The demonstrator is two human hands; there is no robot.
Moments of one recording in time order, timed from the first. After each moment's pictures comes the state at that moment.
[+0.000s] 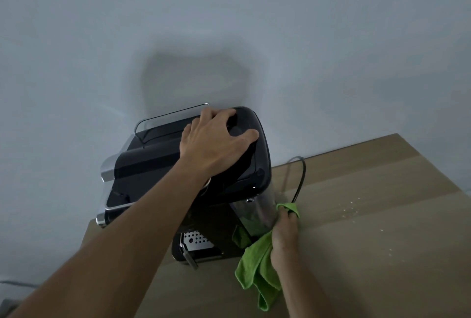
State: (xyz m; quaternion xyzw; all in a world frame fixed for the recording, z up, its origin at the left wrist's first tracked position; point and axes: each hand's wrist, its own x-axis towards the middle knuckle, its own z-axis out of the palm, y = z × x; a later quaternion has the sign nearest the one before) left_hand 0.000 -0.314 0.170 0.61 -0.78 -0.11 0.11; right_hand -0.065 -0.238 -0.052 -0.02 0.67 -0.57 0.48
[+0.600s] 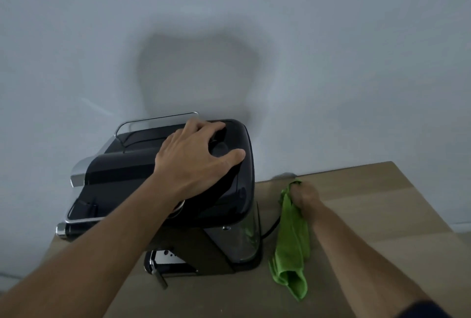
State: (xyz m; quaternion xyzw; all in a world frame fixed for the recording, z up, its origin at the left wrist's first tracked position) left_hand 0.001 -0.310 0.171 0.60 -0.78 -0.10 0.11; right_hand -0.202 -0.328 -0.031 -0.39 0.82 -0.17 0.38
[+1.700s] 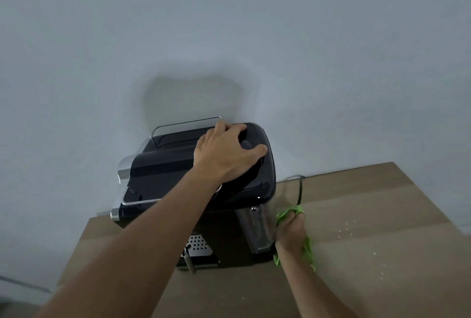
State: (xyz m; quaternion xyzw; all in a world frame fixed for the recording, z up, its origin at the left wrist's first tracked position) left_hand 0.001 -0.313 0.168 0.60 -0.78 -0.11 0.13; right_hand -0.095 -0.253 -0.059 -0.23 0.79 -0.47 0.32
